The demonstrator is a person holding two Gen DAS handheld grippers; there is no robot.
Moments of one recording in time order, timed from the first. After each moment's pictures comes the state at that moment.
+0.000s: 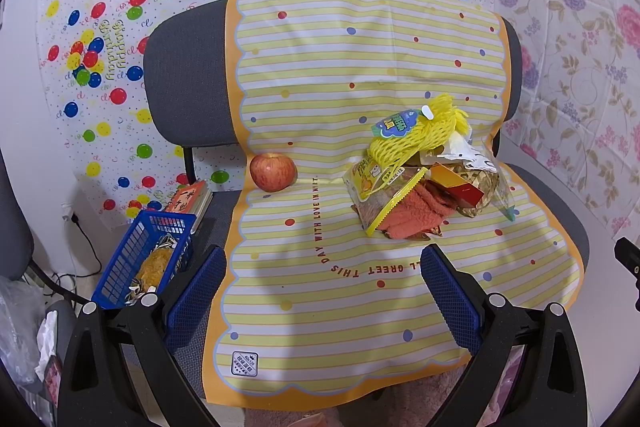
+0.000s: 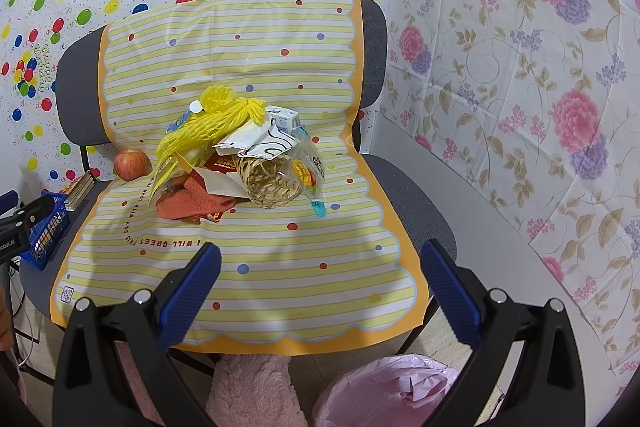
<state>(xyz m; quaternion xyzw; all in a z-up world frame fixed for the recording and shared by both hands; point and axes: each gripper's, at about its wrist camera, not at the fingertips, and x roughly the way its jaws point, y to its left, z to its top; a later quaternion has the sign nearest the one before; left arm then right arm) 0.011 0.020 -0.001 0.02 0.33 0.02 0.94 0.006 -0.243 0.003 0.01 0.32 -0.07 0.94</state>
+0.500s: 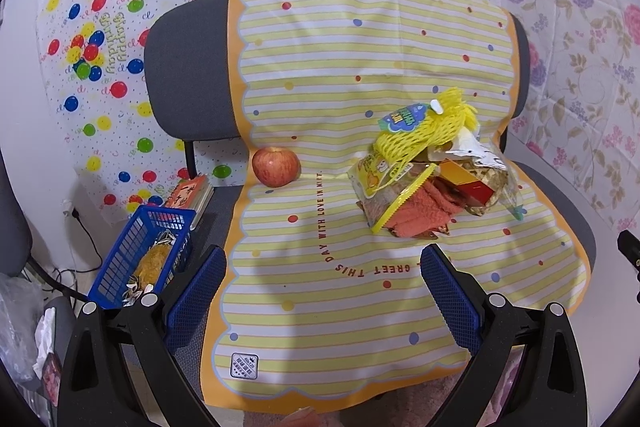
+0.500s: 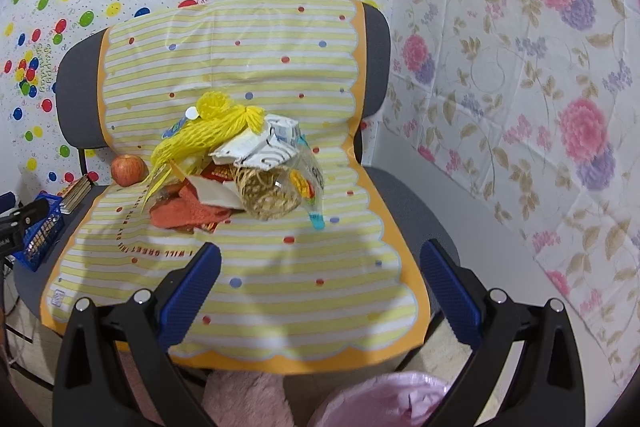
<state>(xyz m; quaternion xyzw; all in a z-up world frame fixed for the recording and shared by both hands) 0.023 0.023 -0.013 0.02 0.34 0.03 0.94 0.020 -0.247 -0.011 0.00 0.29 -0.06 0.95</state>
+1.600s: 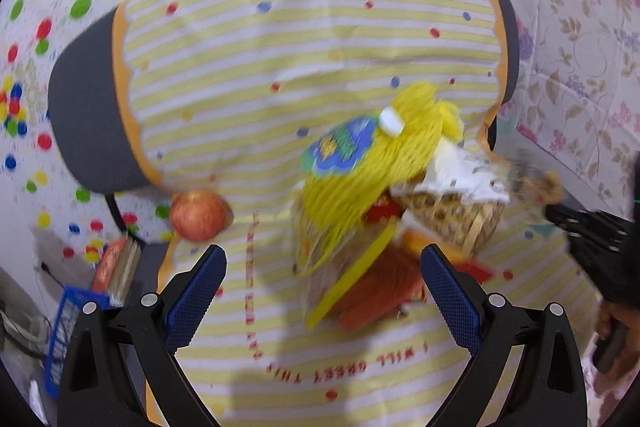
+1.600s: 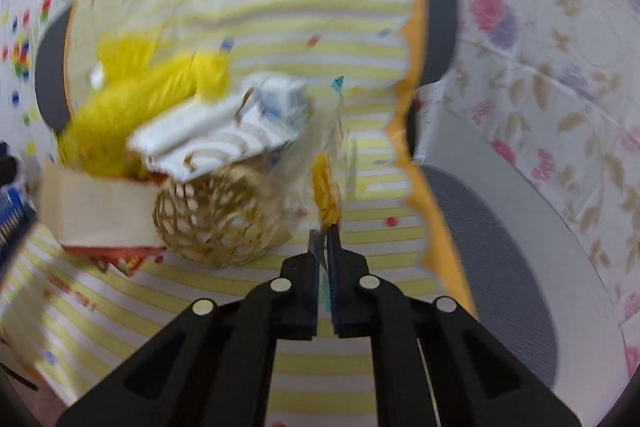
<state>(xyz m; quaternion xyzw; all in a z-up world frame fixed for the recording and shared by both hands) 0.147 -0.058 -0.034 0.08 0.34 -0.02 0.94 0.187 -0.307 -0.095 0.03 0.32 0.04 0.95</state>
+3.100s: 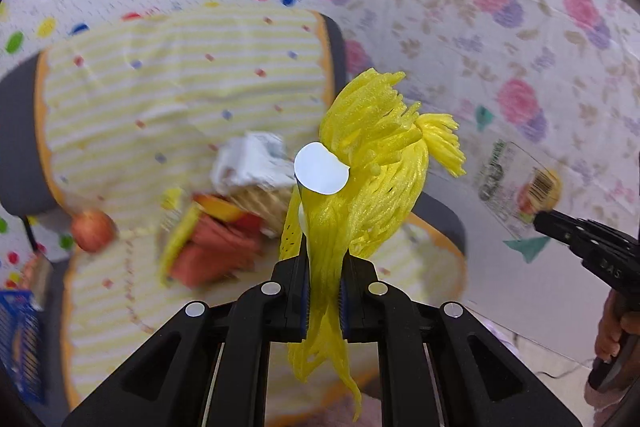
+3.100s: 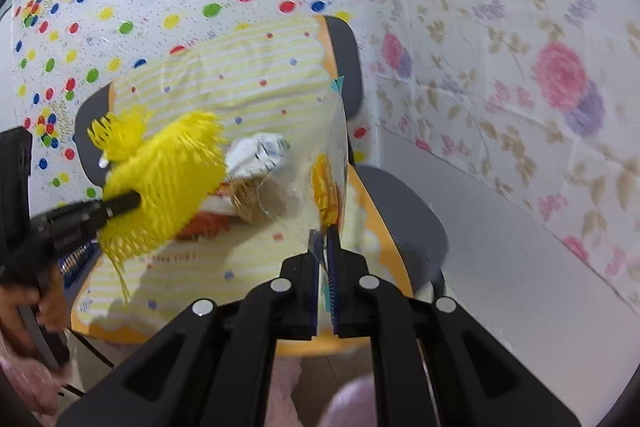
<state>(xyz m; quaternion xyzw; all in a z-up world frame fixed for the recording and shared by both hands) 0.017 -0.107 -0.027 0.04 0.28 -0.26 0.92 -0.048 -0.332 -0.021 0.09 0.27 -0.02 0.96</state>
